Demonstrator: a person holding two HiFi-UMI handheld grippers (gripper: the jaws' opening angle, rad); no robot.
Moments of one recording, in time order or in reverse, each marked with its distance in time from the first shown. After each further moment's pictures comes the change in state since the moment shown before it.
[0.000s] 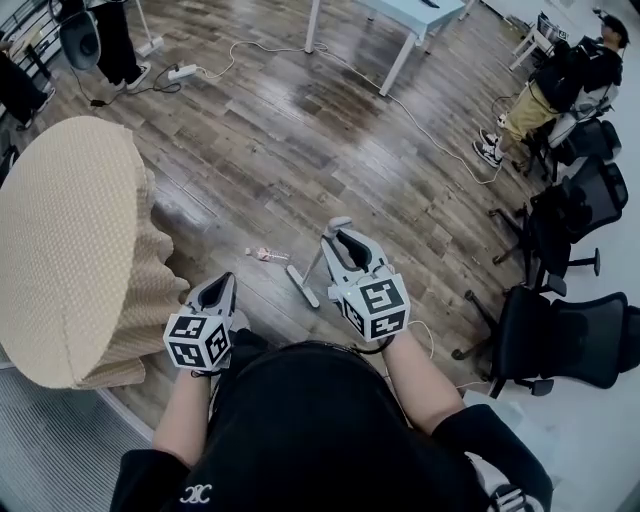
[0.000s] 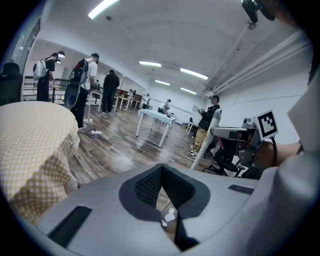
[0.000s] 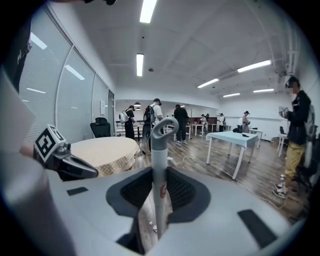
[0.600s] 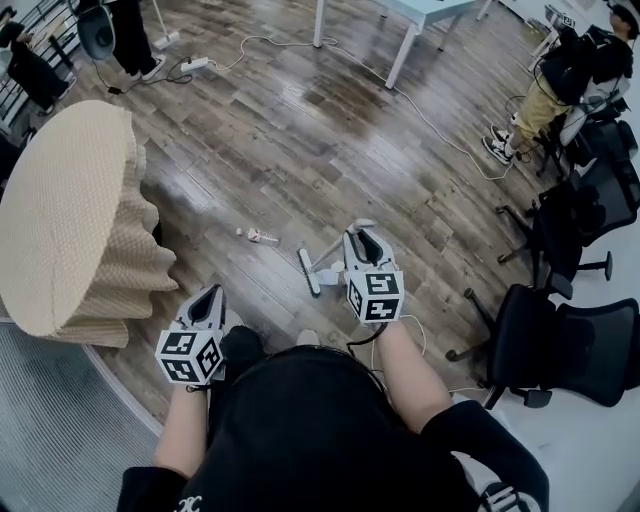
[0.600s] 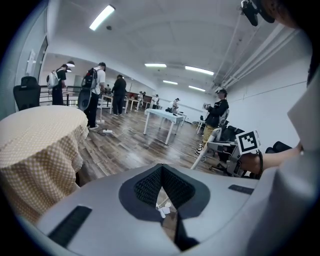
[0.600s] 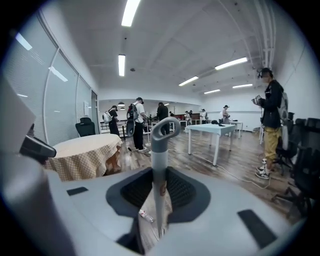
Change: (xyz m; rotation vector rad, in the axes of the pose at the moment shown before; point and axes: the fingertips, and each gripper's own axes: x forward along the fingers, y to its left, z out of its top) left arm -0.044 -0.138 -0.073 -0.016 -0.012 0.160; right arm -0.108 -0.125 -0.131 0.108 0.013 -0.155
